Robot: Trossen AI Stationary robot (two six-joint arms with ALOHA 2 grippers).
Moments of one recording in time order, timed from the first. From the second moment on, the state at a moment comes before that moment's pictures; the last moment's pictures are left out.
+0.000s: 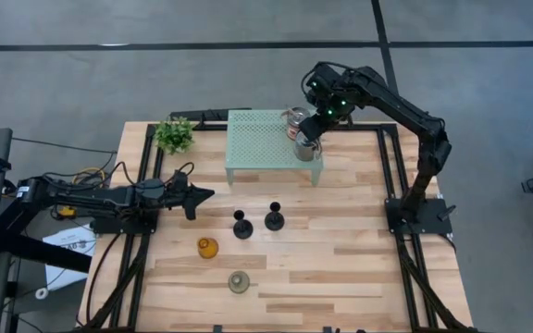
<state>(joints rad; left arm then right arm) 0.00 0.37 0.01 0.29 -0.23 -0.61 -0.56 1.78 1.99 -1.44 -0.07 0.26</state>
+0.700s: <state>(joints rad) 0.00 0.37 0.01 0.29 -0.23 -0.61 -0.50 1.75 2.08 -1.56 -0.16 0.26</state>
